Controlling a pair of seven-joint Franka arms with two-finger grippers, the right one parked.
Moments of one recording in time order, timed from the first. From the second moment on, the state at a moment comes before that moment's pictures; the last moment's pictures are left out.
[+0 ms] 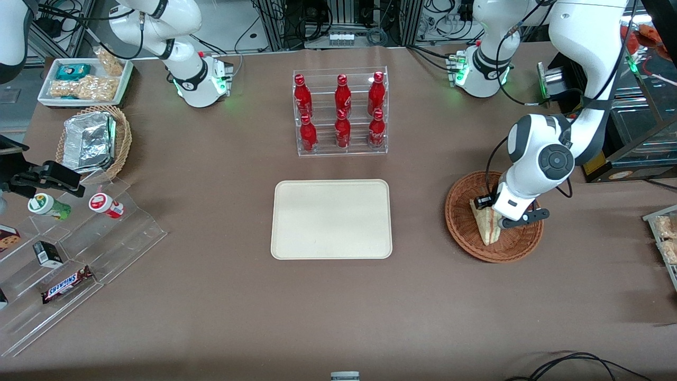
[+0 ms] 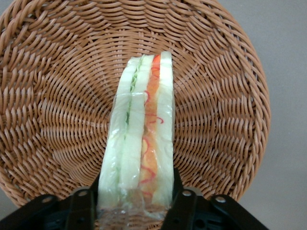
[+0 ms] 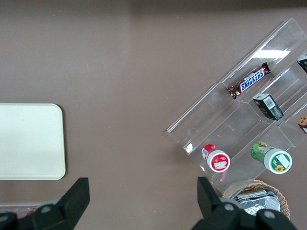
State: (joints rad) arm -0.04 0.24 -0.13 -2.21 0.02 2.36 -0.44
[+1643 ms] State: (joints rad) arm -0.74 0.85 -0.13 -1.26 0.06 2.09 -1.02
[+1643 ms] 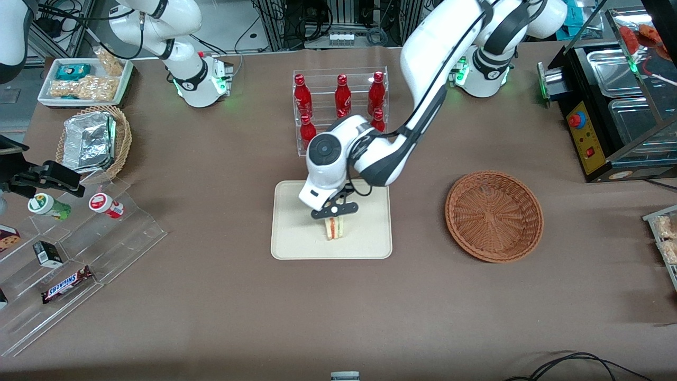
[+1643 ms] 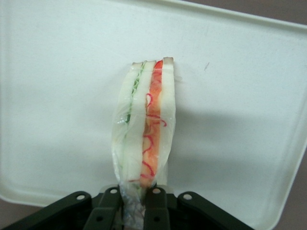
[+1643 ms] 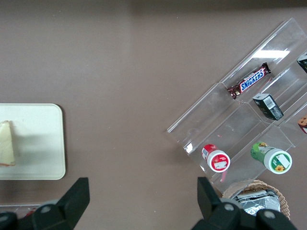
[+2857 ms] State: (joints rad) arm -0.31 0.34 -0.11 -1.23 0.05 1.39 -0.64
